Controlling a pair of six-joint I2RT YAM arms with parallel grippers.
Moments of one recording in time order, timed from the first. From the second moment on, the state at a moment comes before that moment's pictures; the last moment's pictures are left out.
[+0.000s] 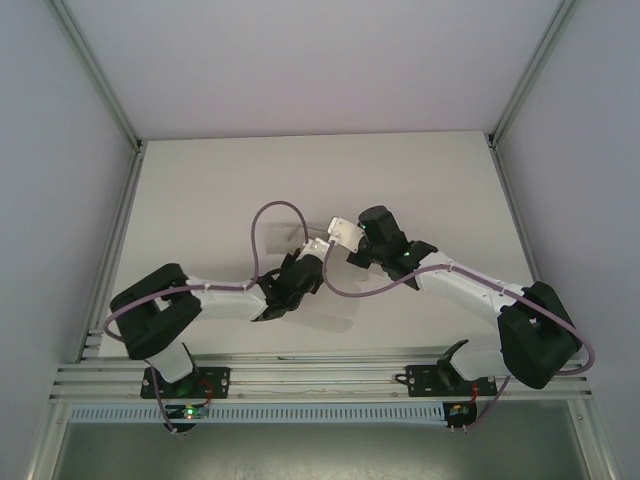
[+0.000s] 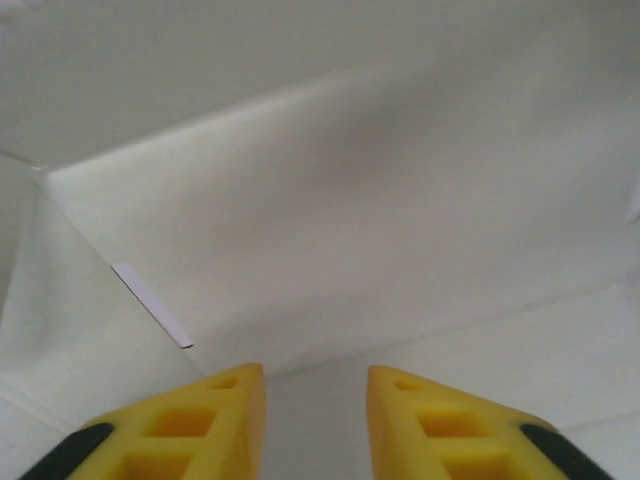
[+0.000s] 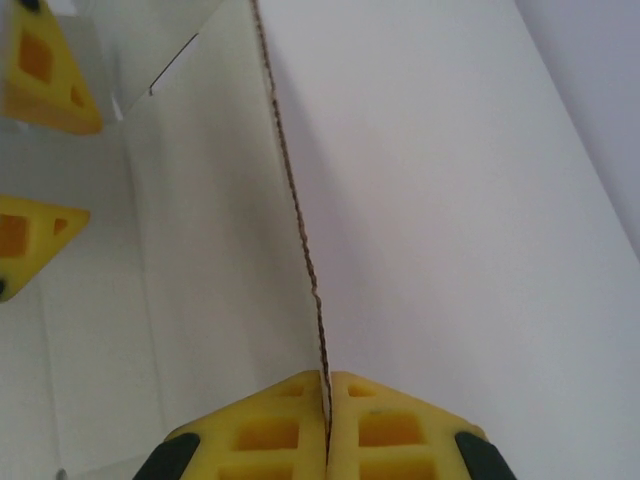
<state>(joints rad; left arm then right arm) -0.95 1.60 0.71 0.26 -0.50 -0.17 0.64 1.36 0.79 -0.13 0.03 -0.63</state>
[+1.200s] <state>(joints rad) -0.31 1.09 0.61 -0.38 -0.31 -0.65 0.74 1.51 0.51 0.64 0.20 -1.08</state>
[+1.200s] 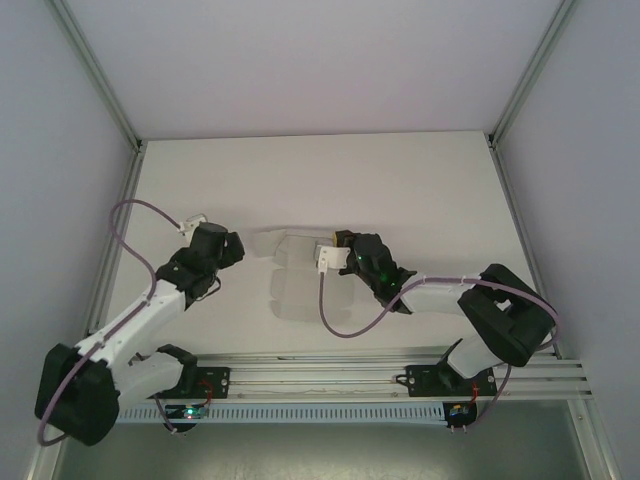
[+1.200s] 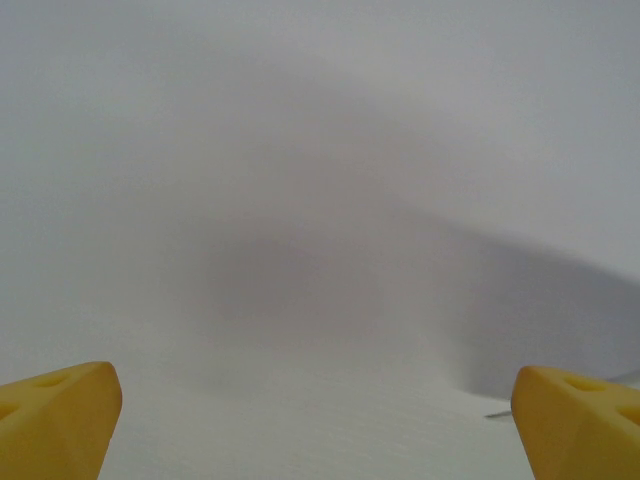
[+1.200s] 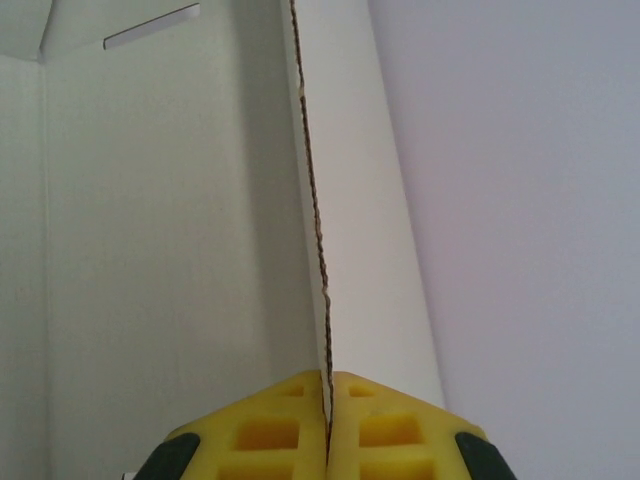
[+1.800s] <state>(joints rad) -0.12 1.57 0.76 -0.08 0.23 -0.53 0.75 1.51 0.49 0.71 0.21 -1.11</state>
